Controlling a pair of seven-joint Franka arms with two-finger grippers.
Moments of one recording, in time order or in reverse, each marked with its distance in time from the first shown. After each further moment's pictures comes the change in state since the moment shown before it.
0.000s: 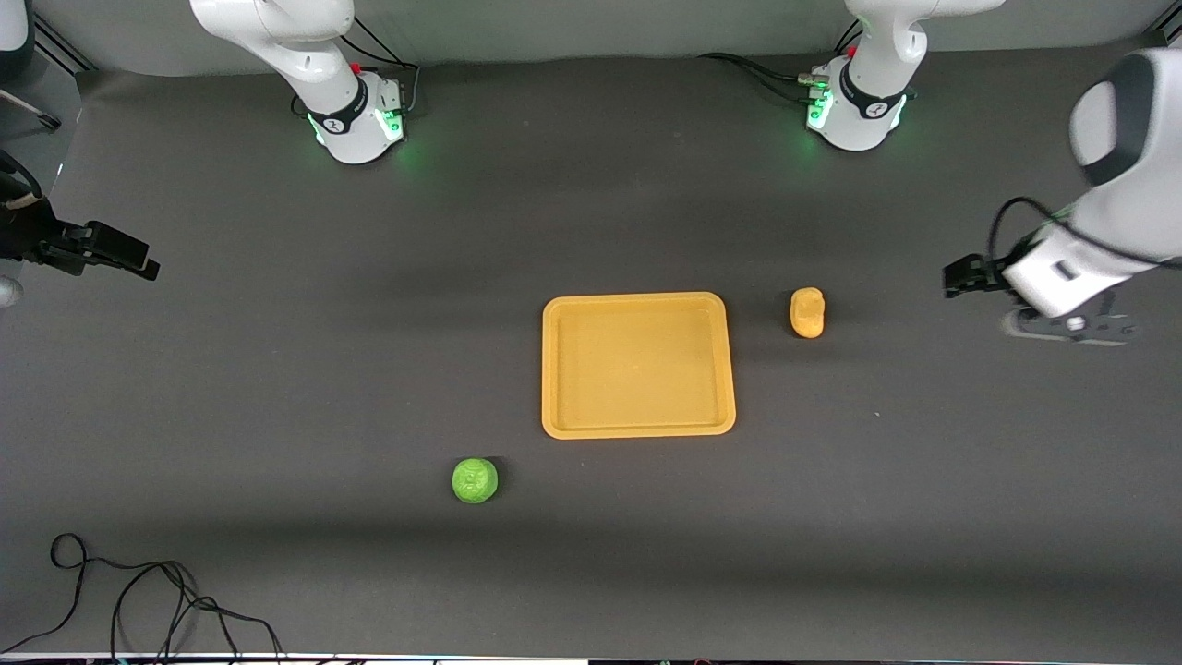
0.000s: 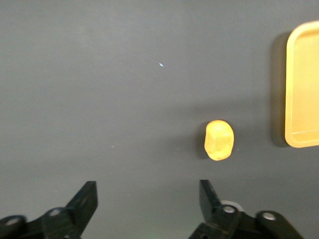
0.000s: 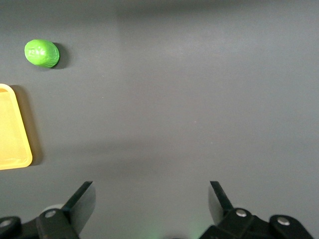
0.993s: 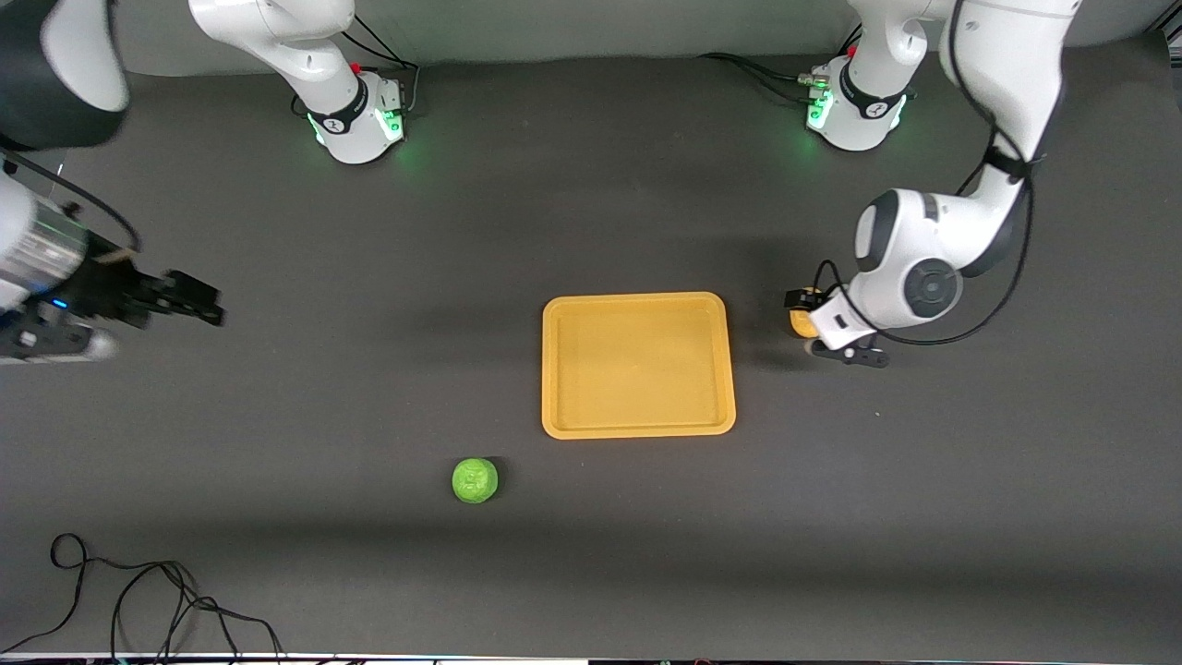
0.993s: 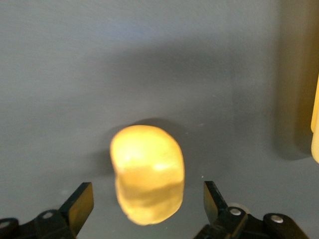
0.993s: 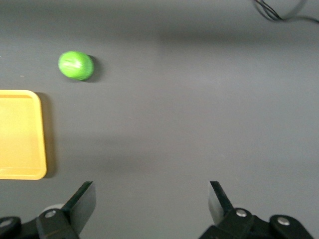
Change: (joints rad) left arm -0.205 0.304 -0.006 -0.309 -0.170 0.464 -0.021; right arm 0.150 0.166 0.016 0.095 0.008 0.126 0.017
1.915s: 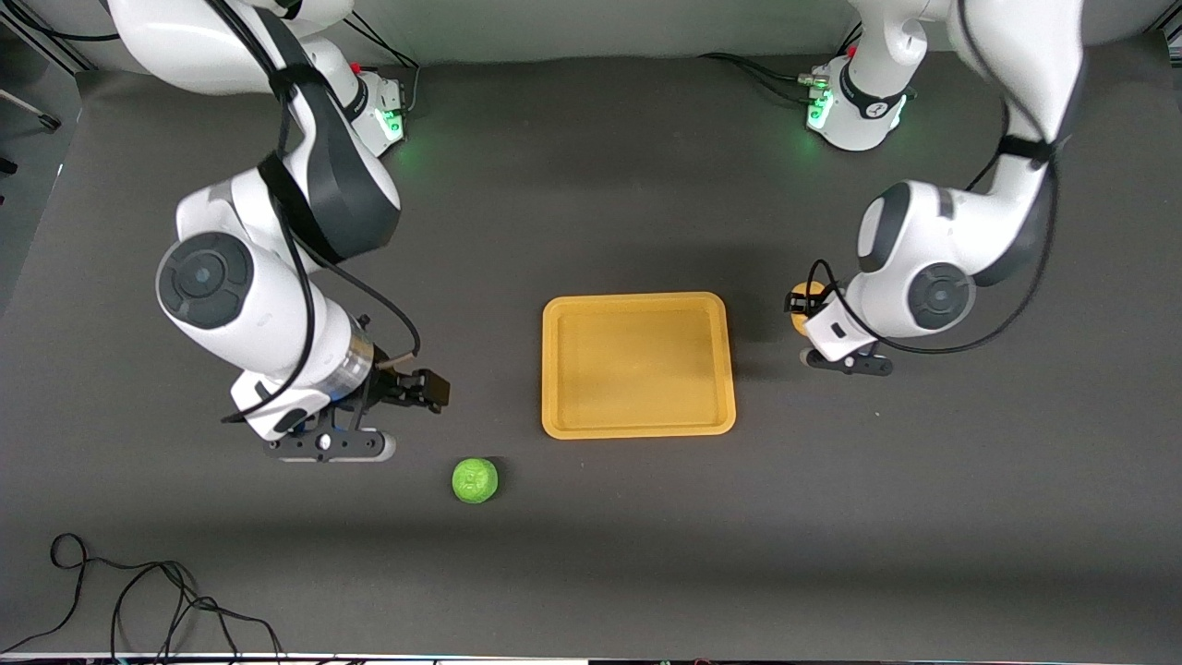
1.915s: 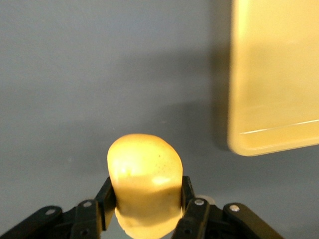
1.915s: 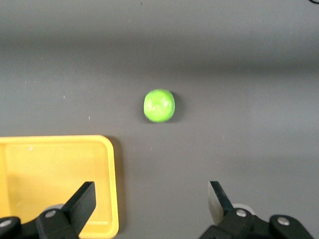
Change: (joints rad) left arm -0.023 -0.061 0.002 0.331 -0.004 -0.386 -0.190; right arm 0.261 0.416 -0.001 0.350 0.000 0.137 0.323
